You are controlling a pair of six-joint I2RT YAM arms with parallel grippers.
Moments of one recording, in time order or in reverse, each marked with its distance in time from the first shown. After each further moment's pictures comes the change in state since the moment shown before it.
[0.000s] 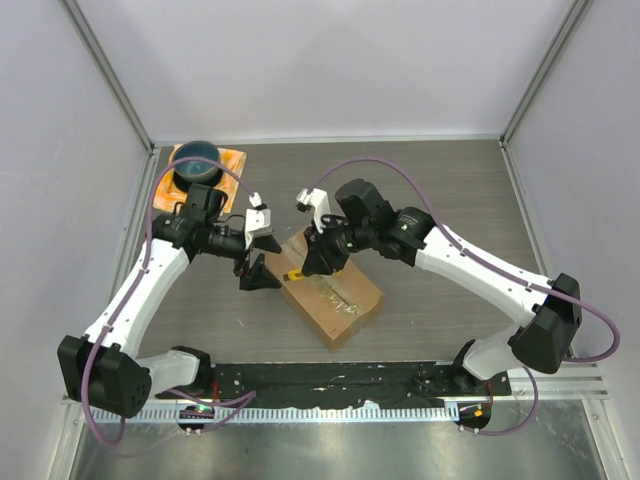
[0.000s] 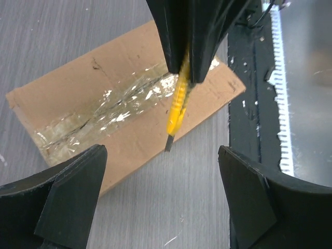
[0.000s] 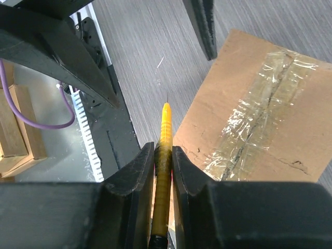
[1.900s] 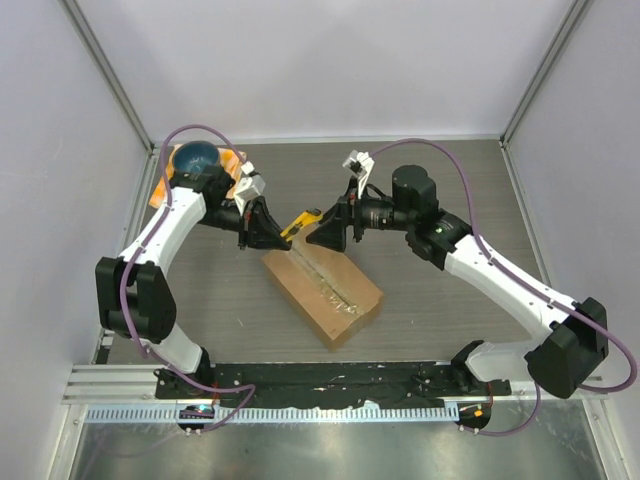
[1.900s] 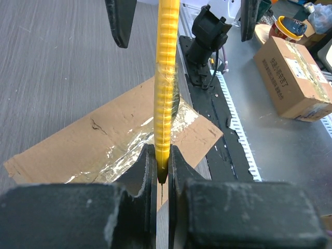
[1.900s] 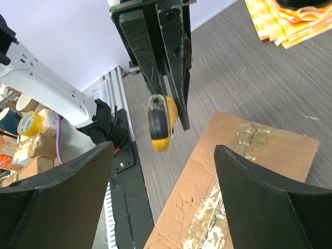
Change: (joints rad) left arm 0.087 0.421 0.272 -0.356 0.420 0.394; right arm -0.221 -0.167 -0.234 0.526 -0.222 0.257
